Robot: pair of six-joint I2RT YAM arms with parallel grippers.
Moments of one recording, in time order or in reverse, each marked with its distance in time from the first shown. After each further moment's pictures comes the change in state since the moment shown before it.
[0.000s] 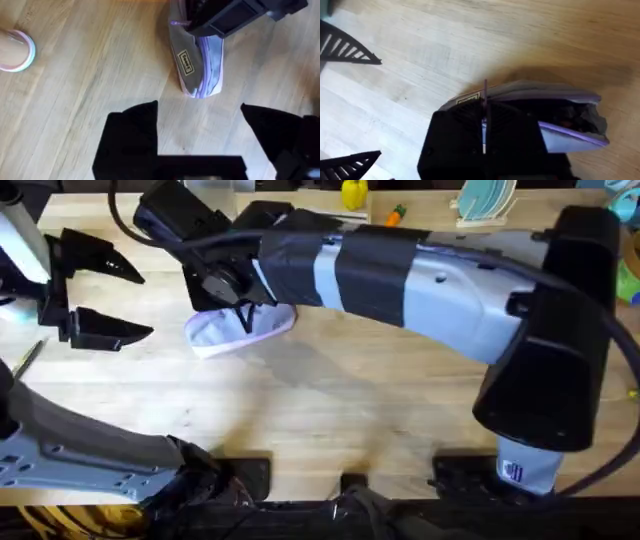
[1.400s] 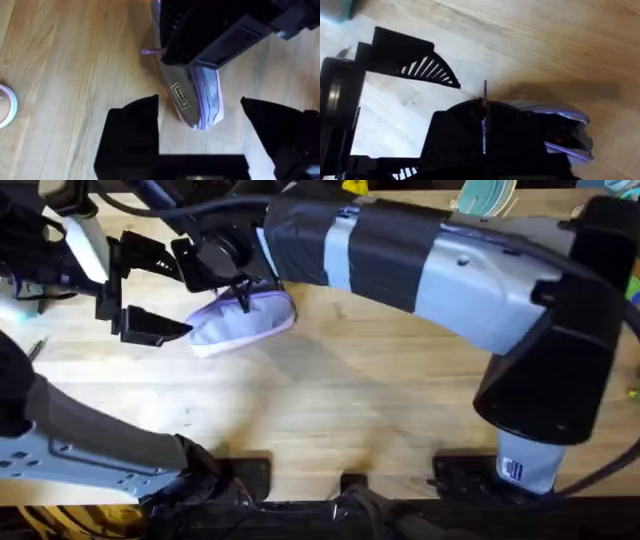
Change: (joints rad) left arm -0.168 0.000 -0.116 0.095 0.072 -0.003; right arm -0.034 0.000 0.094 -0.024 -0.023 -0.132
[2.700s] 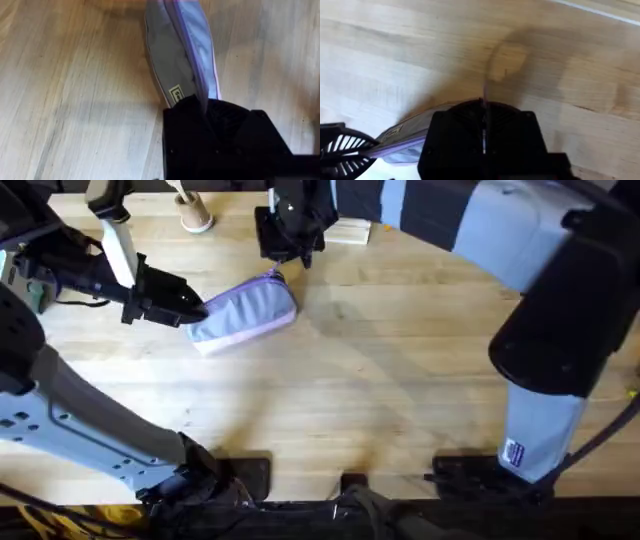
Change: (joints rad) left arm -0.045 0.151 -0.003 0.024 0.000 -0.088; right arm -0.246 0.000 0.005 -0.211 -0.083 0.000
